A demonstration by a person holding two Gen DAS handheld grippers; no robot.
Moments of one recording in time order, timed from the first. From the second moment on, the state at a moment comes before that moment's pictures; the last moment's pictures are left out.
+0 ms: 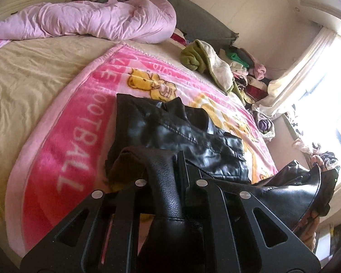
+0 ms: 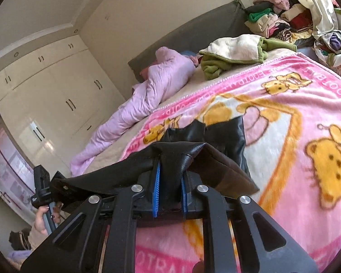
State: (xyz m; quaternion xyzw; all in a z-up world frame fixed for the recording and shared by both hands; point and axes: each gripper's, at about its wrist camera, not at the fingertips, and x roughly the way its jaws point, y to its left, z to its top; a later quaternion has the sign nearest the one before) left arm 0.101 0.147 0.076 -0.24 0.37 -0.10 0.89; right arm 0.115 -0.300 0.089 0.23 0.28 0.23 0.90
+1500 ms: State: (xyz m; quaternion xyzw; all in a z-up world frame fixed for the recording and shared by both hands) left arm 0.229 0.161 0.014 -0.33 0.42 -0.08 0.84; right arm 0.301 -0.307 0.020 0.26 0.38 0.14 0.88
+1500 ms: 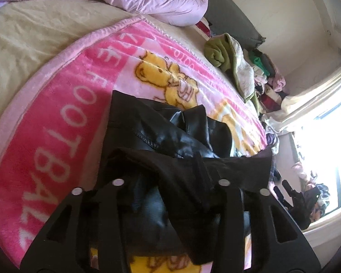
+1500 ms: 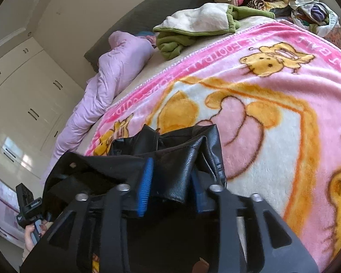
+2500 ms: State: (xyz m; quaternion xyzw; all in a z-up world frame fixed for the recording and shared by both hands) left arm 0.270 0.124 -0.002 -0.07 0.42 -0.02 0.91; right arm 0.360 -0.274 -0.012 0.03 0.39 0.06 0.92
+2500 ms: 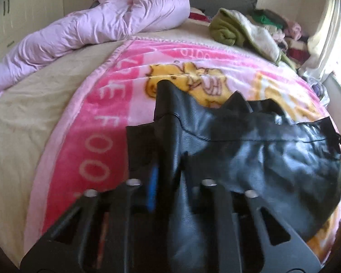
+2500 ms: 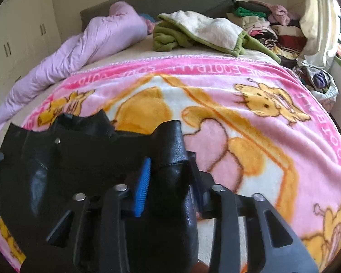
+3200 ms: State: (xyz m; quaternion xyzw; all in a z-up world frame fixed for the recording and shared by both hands) left arm 0.291 0.137 -0.018 -0.10 0.39 0.01 0.91; right arm 0.397 -0.275 -0.016 0.08 0.38 0.05 0.92
